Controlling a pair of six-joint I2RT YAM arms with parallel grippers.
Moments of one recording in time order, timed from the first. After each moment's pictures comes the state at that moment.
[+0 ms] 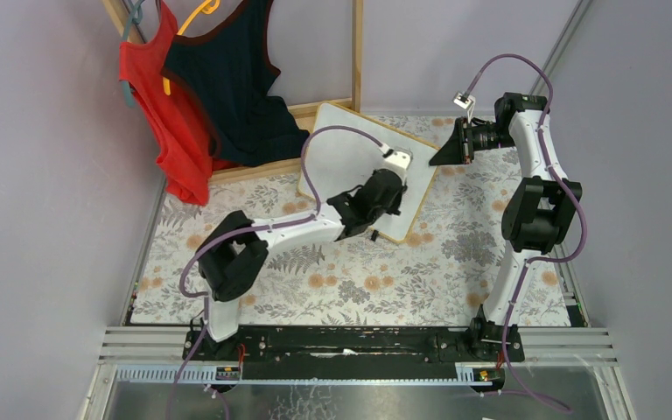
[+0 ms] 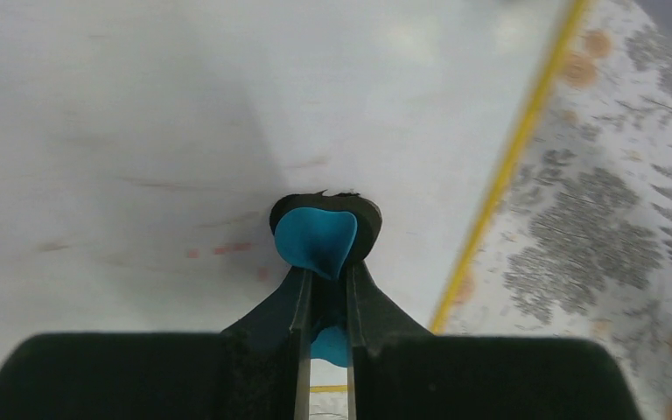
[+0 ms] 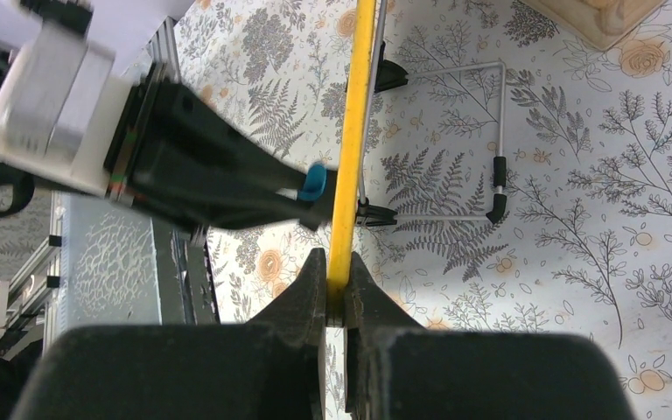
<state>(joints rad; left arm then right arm) -0.91 1.89 1.37 0.05 -0.31 -0.31 -0.11 2.07 1.99 -1.49 -1.22 -0.91</state>
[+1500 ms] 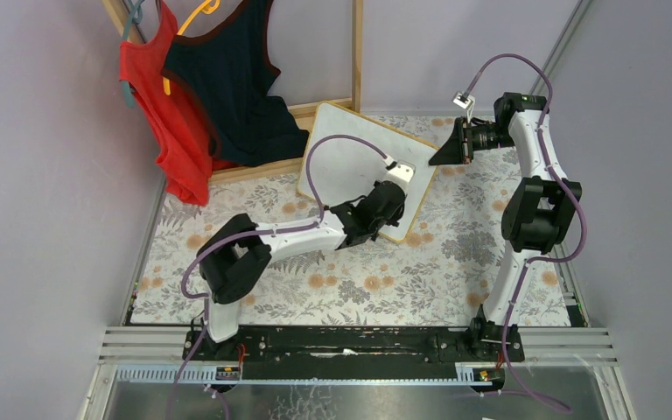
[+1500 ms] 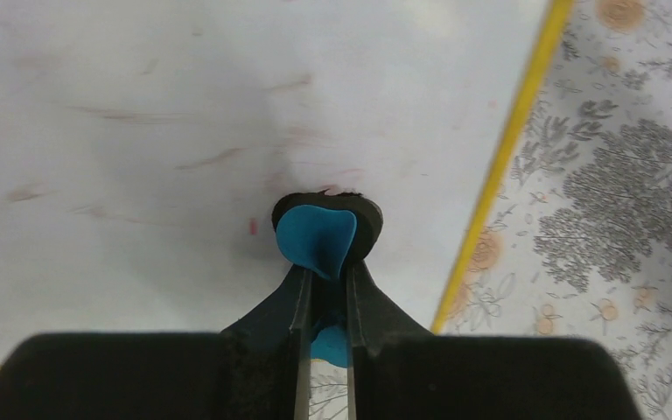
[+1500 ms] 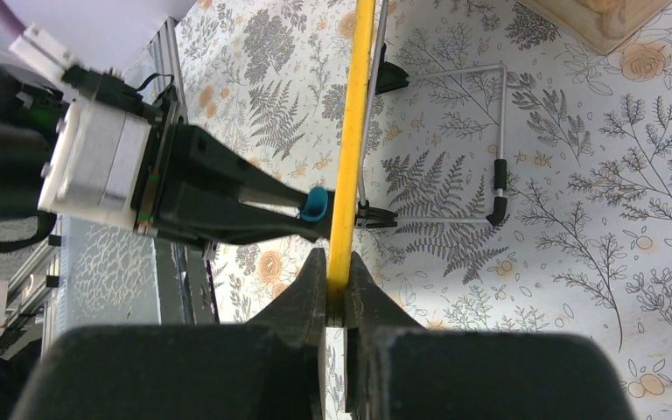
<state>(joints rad) -0.96 1.89 1.32 0.05 -0.37 -0.28 -0.11 2.07 1.99 -1.49 -1.22 -0.91</state>
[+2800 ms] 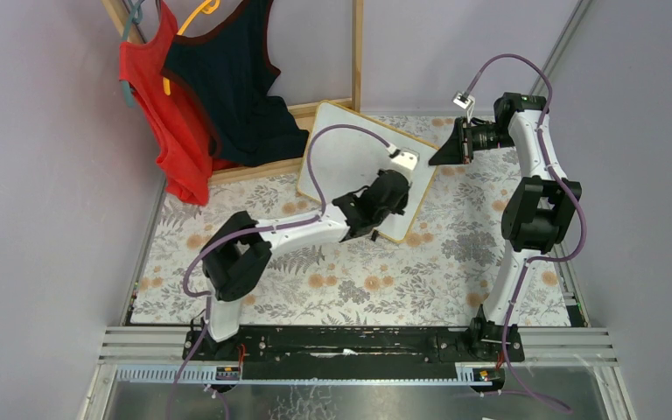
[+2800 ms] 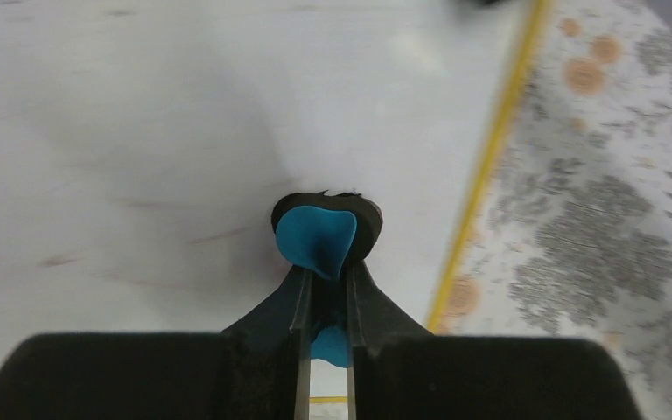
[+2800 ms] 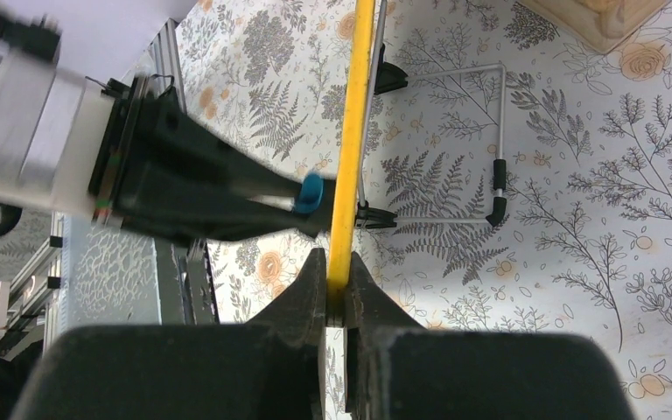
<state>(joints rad) -0.94 1.91 1.40 0.04 -0.37 -0.27 -0.11 2.07 1.99 -1.49 -1.22 -0.91</state>
